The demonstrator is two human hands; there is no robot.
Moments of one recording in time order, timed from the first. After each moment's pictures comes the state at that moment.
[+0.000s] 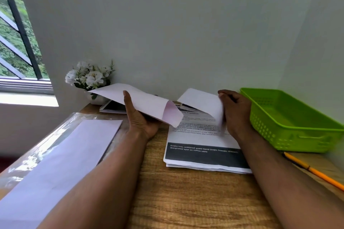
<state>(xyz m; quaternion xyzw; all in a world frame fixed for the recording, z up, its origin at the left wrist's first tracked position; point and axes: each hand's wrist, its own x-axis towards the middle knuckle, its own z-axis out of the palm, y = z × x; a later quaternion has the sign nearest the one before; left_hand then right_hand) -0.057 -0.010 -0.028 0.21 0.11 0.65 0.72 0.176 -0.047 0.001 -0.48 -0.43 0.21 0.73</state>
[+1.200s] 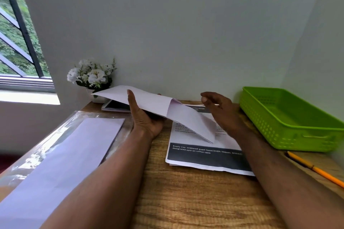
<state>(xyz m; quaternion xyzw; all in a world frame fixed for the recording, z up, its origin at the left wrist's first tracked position) -0.050 -0.011 -0.027 0.20 0.14 0.66 0.71 0.155 -0.061 0.004 -0.52 -0.63 0.23 0.53</state>
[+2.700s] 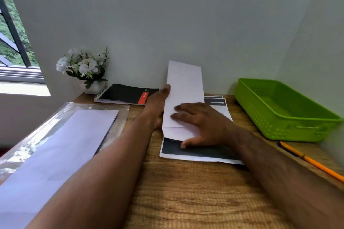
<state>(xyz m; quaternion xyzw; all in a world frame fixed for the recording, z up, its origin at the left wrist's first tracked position) -0.027 -0.009 -0.017 0.42 0.36 0.49 0.67 0.142 -0.089 -0.007 -0.42 -0.90 -0.11 0.07</state>
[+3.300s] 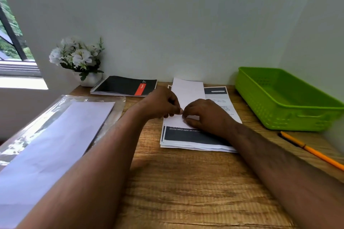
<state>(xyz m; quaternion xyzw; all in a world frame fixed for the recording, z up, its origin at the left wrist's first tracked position) -0.036 -0.038 0.000 0.81 0.46 0.20 0.29 0.153 -0.082 -0.025 -0.48 -0.86 -0.04 0.15</state>
